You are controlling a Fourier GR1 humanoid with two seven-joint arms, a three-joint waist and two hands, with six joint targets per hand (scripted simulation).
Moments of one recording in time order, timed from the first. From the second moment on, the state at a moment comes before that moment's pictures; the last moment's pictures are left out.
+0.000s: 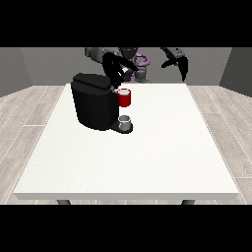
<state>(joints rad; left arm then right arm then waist) -0.35 0.07 0.07 -1.40 -0.12 -0.25 -0.11 -0.90 -0.30 -0.10 -1.11 0.16 -0.08 0.41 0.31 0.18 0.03</state>
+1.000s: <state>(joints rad) -0.48 0.08 0.06 -1.44 -0.08 -0.30 -0.11 -1.22 -0.27 -0.07 -1.05 0.19 -0.06 0.25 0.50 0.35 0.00</state>
